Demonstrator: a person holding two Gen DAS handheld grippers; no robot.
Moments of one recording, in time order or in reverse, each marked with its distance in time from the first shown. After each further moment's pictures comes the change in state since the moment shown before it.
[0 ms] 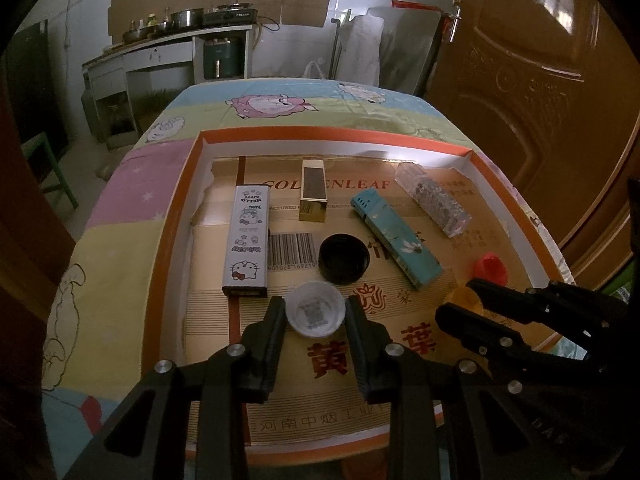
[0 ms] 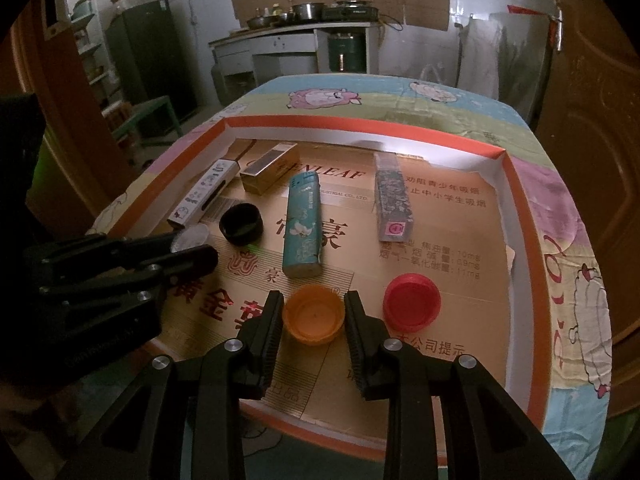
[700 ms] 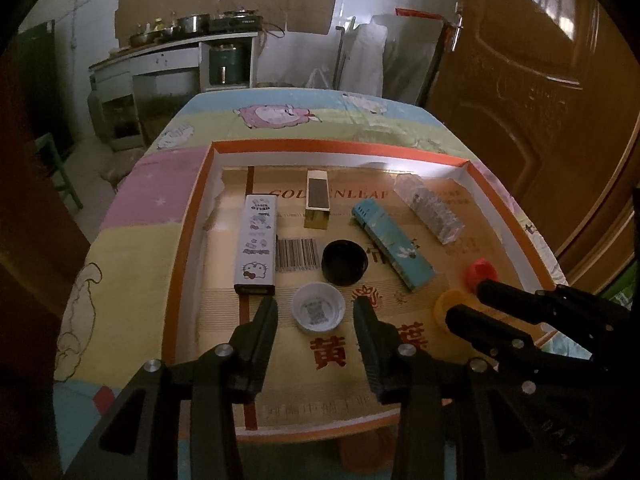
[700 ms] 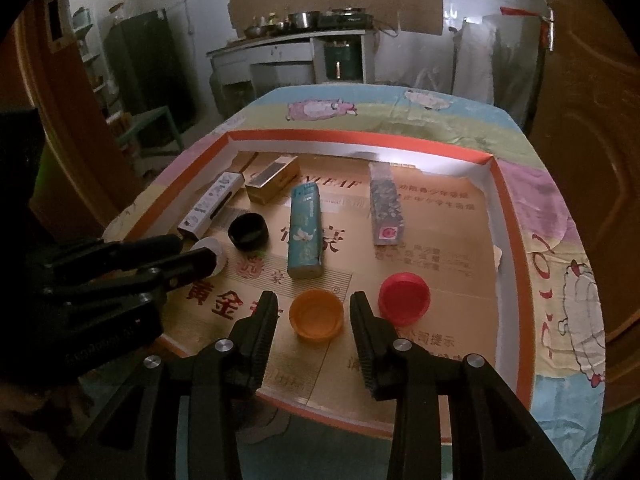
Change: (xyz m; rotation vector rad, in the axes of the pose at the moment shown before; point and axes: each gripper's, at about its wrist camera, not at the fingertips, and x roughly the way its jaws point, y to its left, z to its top) left arm -0.017 0.003 -0.001 -0.016 -0.029 0.008; right arm -0.019 0.002 -0.002 0.024 -0.033 0.002
